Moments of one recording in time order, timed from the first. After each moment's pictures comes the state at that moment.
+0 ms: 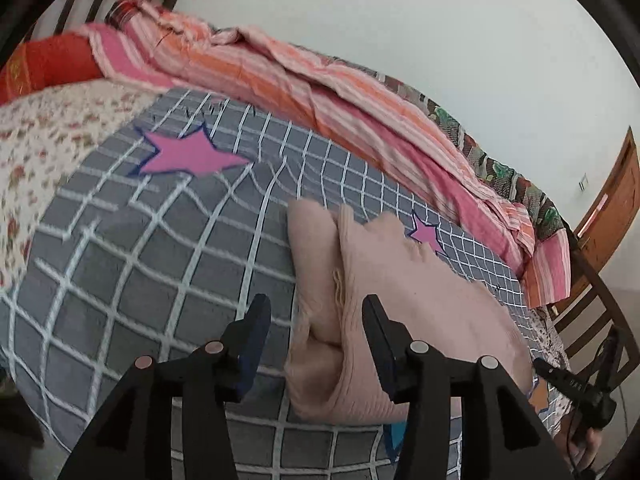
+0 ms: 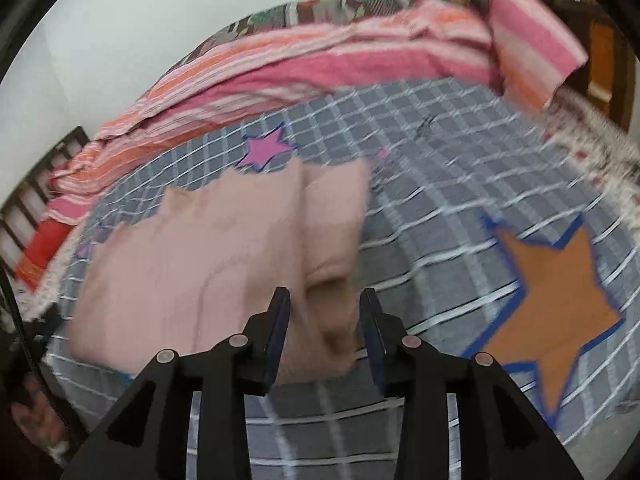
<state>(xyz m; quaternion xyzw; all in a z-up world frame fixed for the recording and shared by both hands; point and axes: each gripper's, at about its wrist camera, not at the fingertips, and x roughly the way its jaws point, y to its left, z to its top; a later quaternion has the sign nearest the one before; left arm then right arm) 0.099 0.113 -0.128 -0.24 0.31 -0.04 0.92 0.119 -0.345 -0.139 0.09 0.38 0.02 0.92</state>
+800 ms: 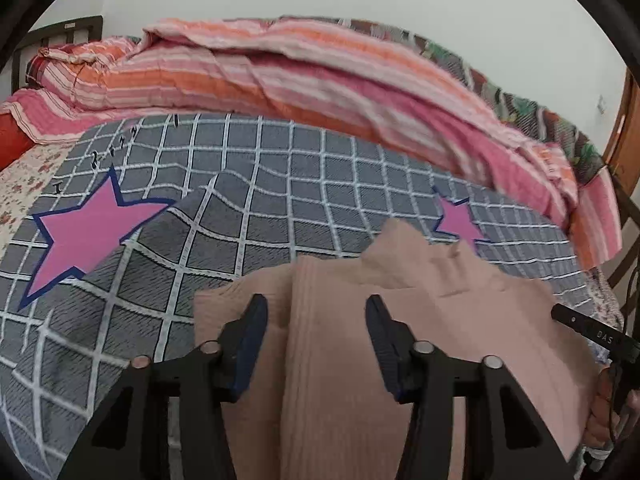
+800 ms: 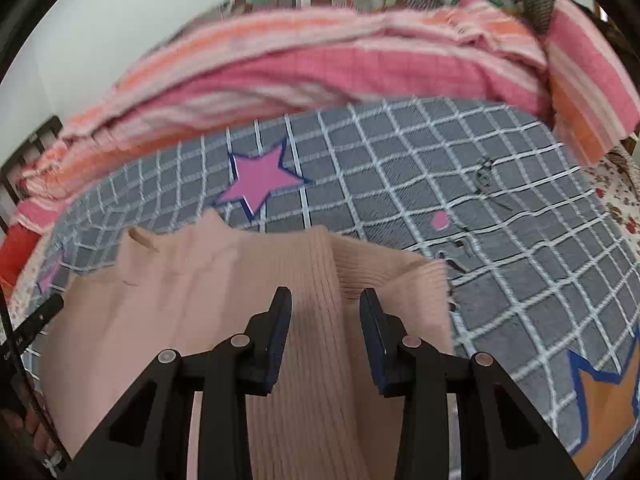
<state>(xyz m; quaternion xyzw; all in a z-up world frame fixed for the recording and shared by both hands) 0.249 0.052 -0.138 -0.11 0.37 -0.03 0.92 0.268 -0.294 -0.162 0.05 0.43 0.01 0.90</state>
